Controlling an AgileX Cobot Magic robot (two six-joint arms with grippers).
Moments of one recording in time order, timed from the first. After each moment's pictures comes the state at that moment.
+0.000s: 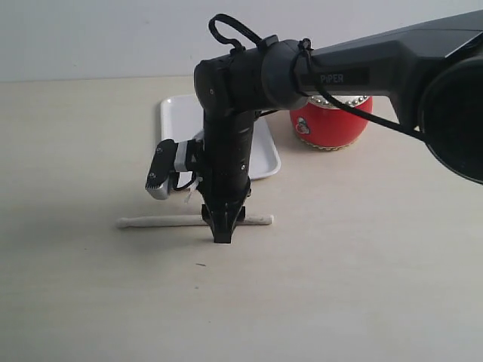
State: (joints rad) left arm 0.08 0.77 -0.57 -0.64 1.09 0.46; right arm 0.74 2.30 -1.70 0.13 1.06 -0.88
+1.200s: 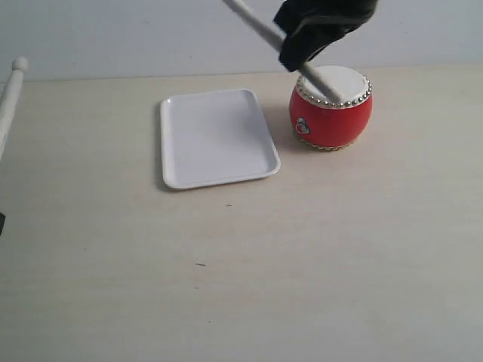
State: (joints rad) left arm 0.05 0.97 -0.67 -0.62 1.10 0.46; right arm 0.42 1.75 -1.66 0.35 1.21 -0.49
